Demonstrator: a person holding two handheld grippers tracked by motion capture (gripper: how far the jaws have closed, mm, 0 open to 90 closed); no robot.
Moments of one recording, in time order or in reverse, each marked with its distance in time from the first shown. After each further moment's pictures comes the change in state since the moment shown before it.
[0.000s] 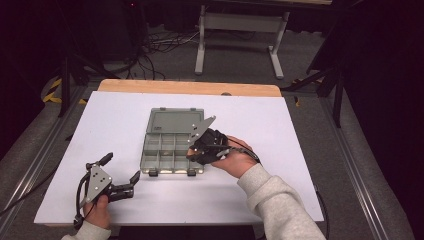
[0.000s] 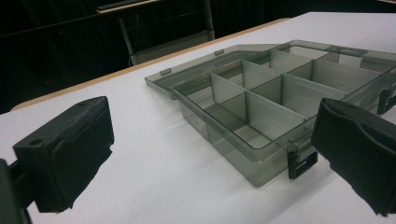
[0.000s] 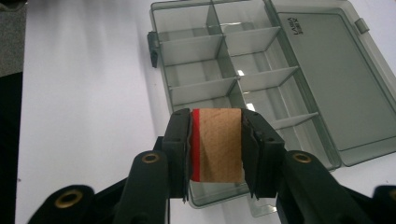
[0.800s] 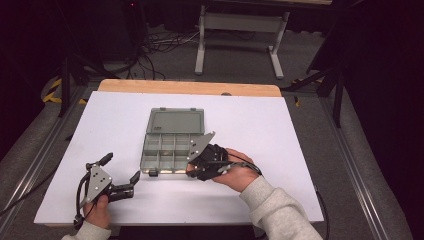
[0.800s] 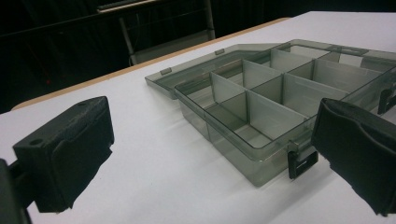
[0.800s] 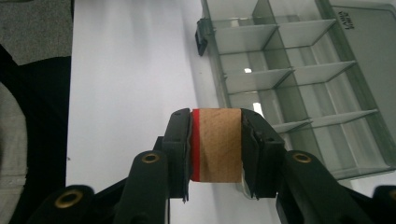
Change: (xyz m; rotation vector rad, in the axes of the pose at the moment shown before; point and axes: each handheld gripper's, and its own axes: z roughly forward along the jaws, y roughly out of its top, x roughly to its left) left arm 0.000 0.000 0.000 0.003 0.002 -0.001; right arm 0.034 -0.010 0.000 0.009 0.050 -0.048
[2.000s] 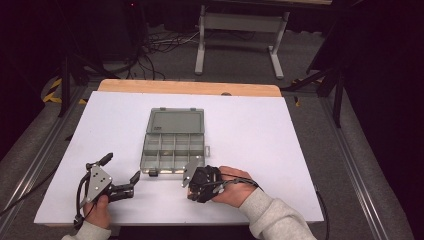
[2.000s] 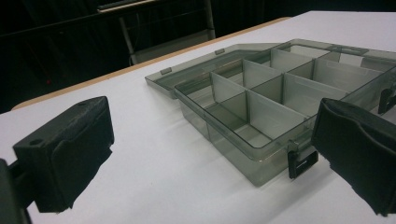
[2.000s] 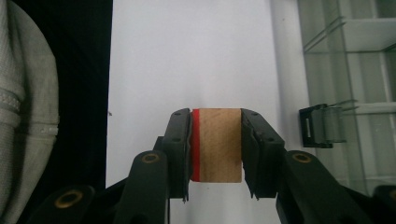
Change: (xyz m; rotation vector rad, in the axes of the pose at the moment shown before) left arm 0.000 0.000 0.000 0.001 0.001 0.002; right arm 0.038 -0.013 0.034 0.170 0.103 -0.081
